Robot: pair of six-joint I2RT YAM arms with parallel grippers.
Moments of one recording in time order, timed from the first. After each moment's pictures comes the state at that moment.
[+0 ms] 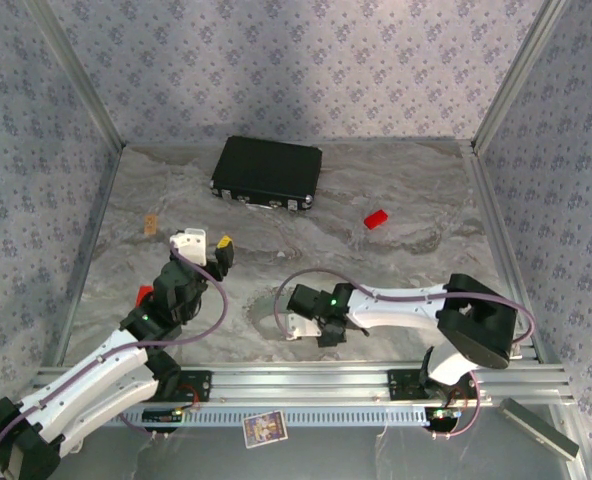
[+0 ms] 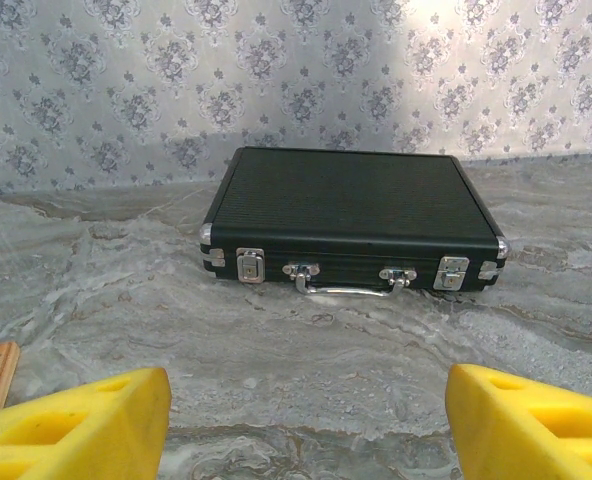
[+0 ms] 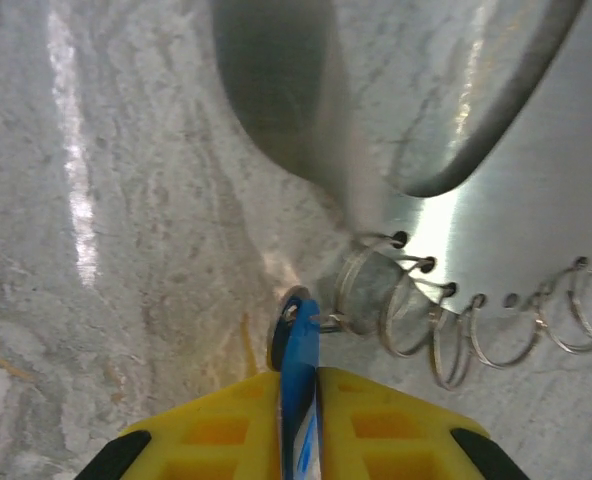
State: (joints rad) left arm -0.71 0.65 0.40 0.05 -0.52 -0.17; right arm 1.16 1.56 0.84 -0.68 0.13 -0.55
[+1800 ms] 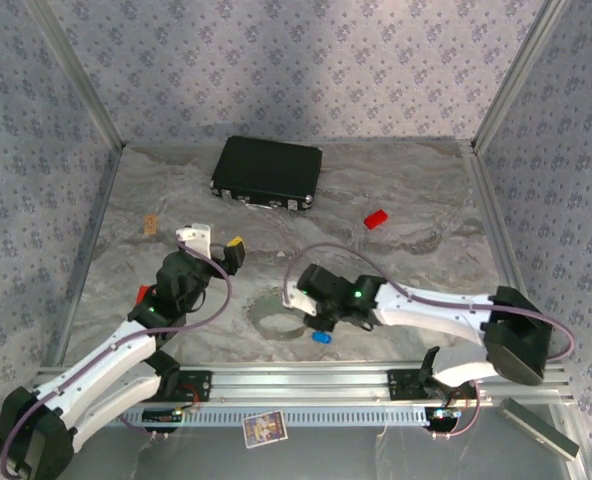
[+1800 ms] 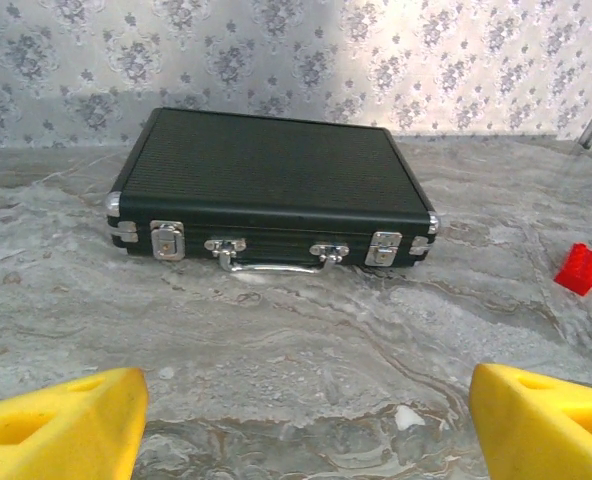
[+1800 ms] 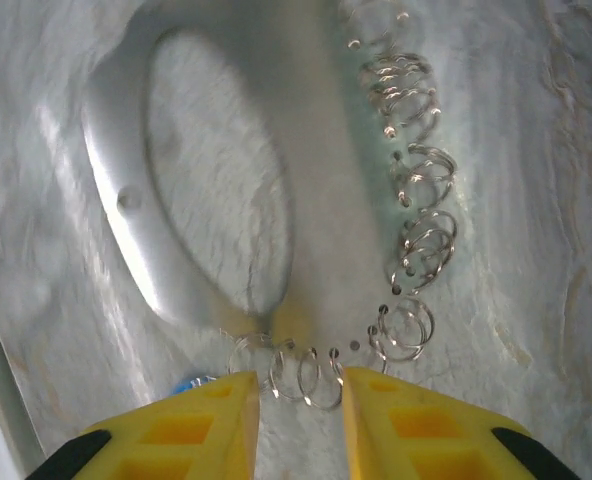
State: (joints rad) left arm -0.58 0.76 0.36 0.17 -0.23 -0.24; right arm 1.09 1.32 0.78 -0.51 0.04 -0.33
